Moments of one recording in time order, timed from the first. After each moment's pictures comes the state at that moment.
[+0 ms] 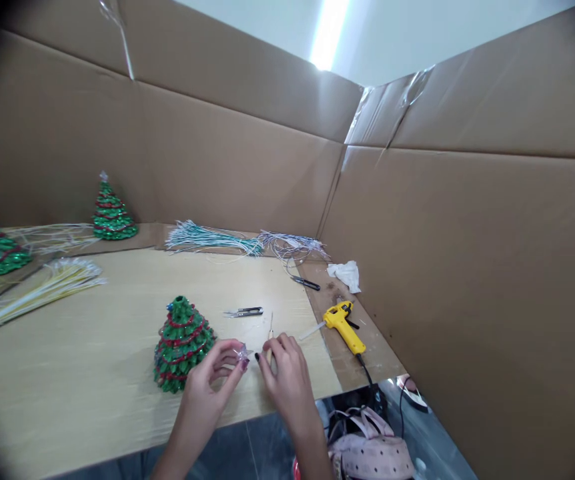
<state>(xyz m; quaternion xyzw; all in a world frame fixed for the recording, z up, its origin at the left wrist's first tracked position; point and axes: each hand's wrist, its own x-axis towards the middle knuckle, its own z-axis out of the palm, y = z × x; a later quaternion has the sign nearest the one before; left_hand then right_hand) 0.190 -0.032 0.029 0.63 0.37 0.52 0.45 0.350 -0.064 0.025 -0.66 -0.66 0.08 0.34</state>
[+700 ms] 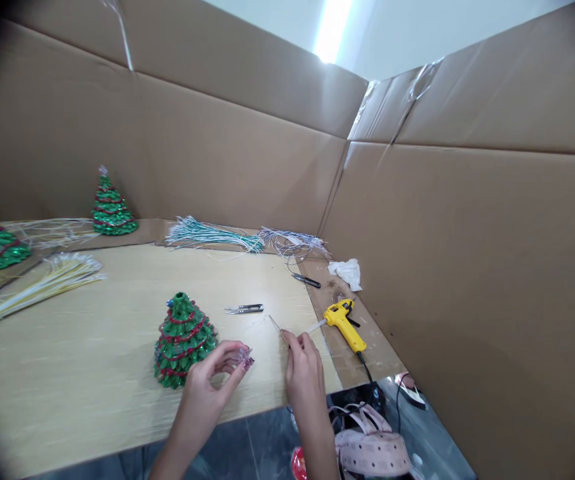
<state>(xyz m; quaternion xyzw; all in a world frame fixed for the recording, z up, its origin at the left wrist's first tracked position) 0.187 -0.034 0.032 0.66 0.35 0.51 0.43 0.375 -0.072 0.007 -0.73 -0.61 -0.01 0.30</state>
